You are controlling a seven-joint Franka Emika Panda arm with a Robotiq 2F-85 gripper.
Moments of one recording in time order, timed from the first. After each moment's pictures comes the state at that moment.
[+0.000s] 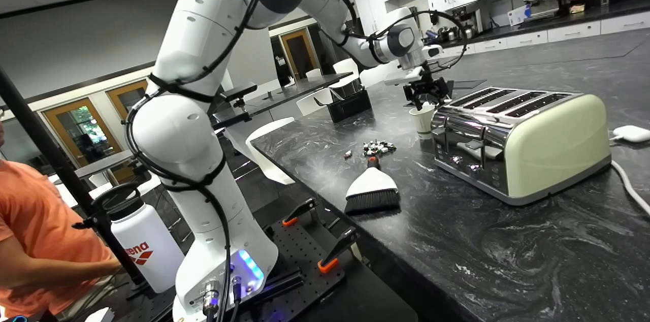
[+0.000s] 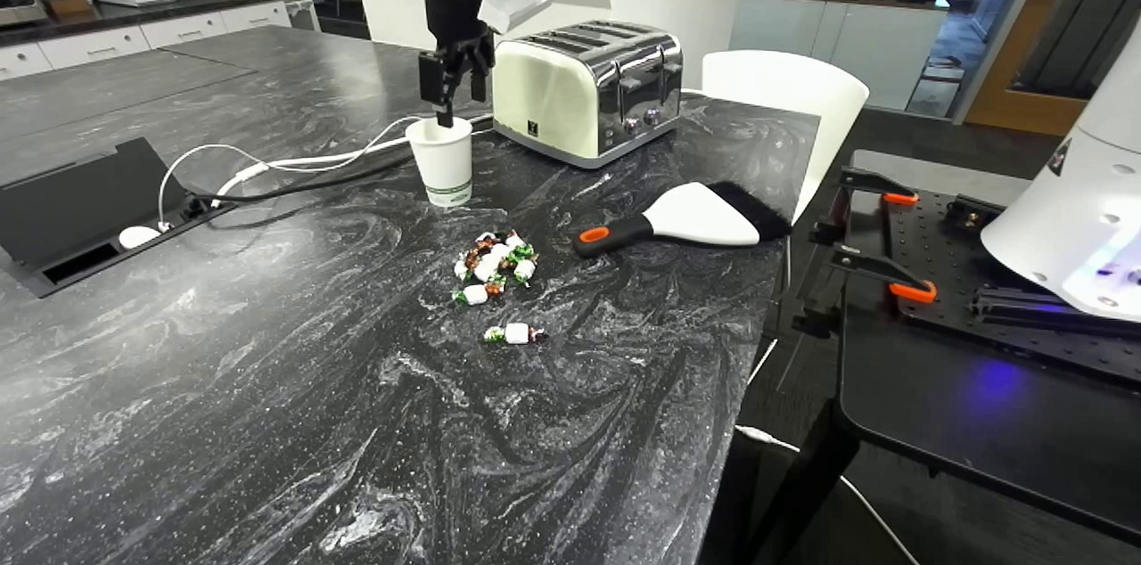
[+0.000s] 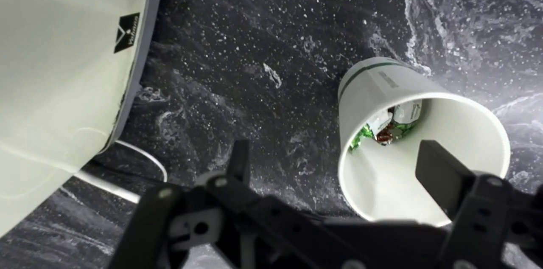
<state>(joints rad) 0.10 0.74 0.02 -1.56 -0.13 2.43 0.09</state>
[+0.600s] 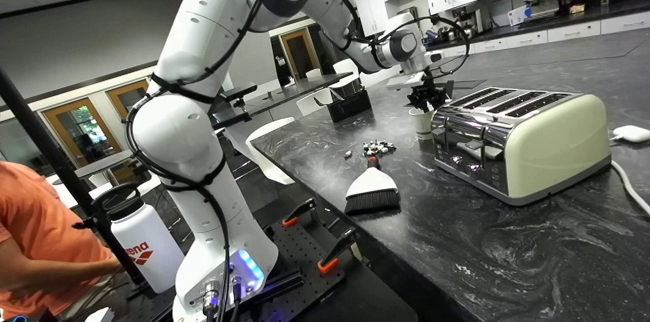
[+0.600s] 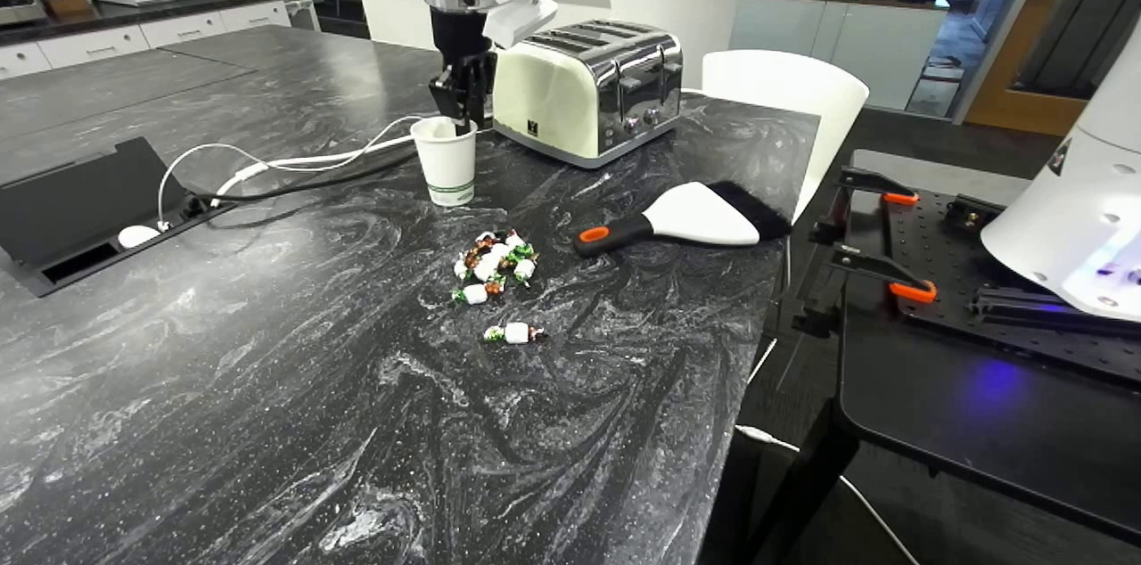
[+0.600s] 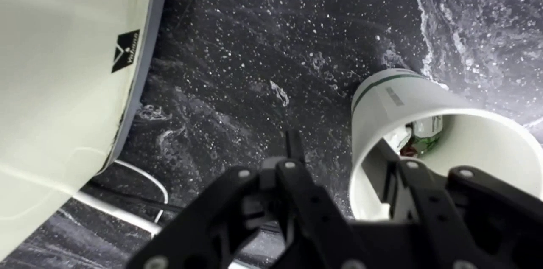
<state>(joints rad) 0.10 0.76 0.01 -1.55 -0.13 2.43 0.09</state>
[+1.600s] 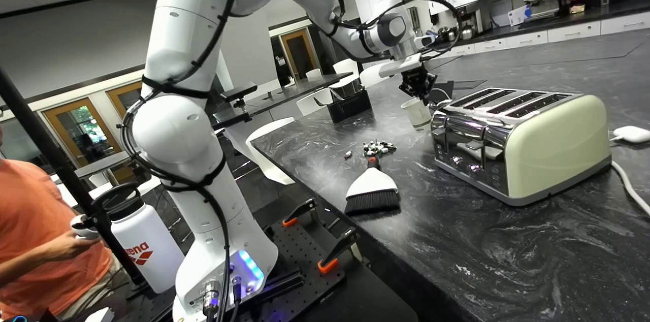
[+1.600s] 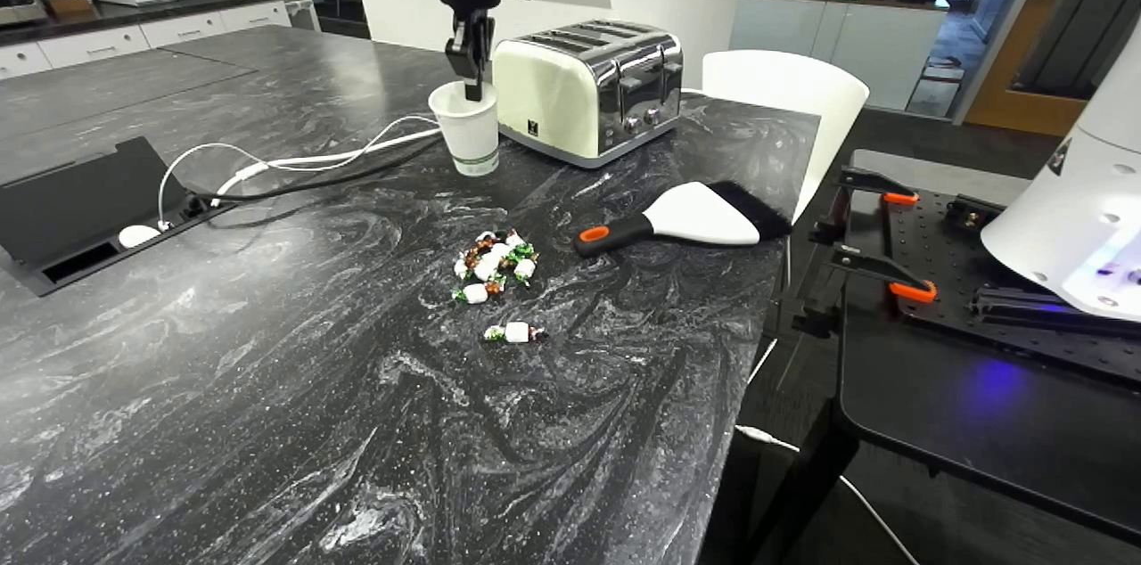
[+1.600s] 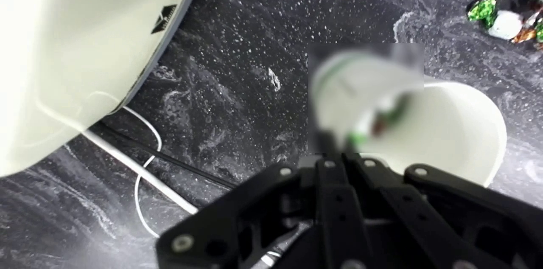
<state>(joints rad) 0.09 0.59 0.03 -1.70 -0.13 2.43 -0.13</state>
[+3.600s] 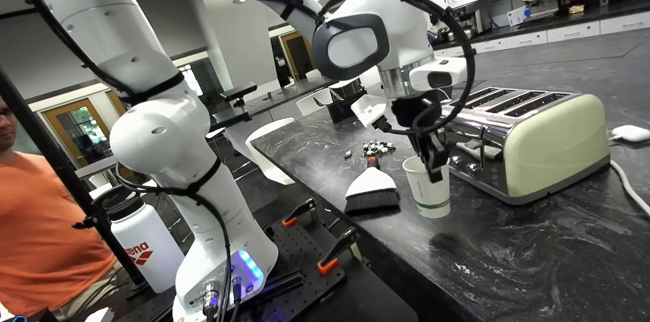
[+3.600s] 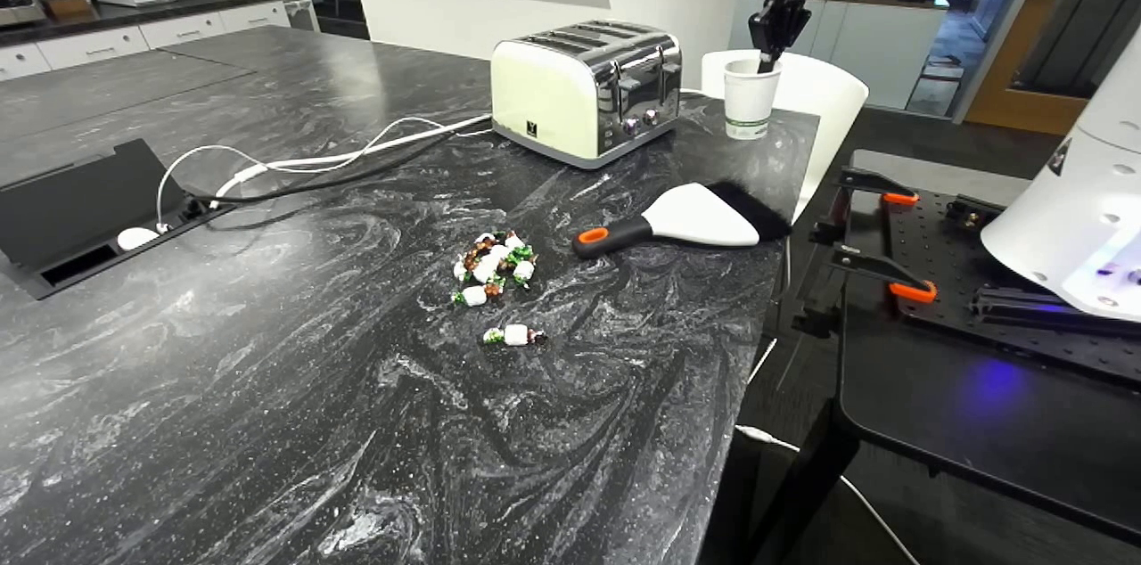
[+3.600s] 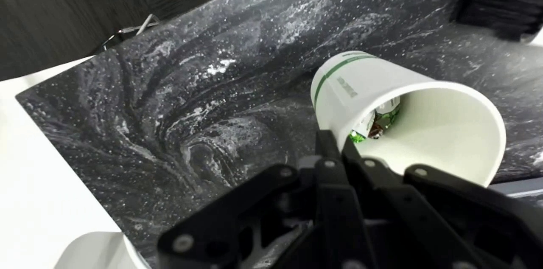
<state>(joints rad) -0.28 -0.05 -0.30 -2.66 -0.02 2.66 -0.11</state>
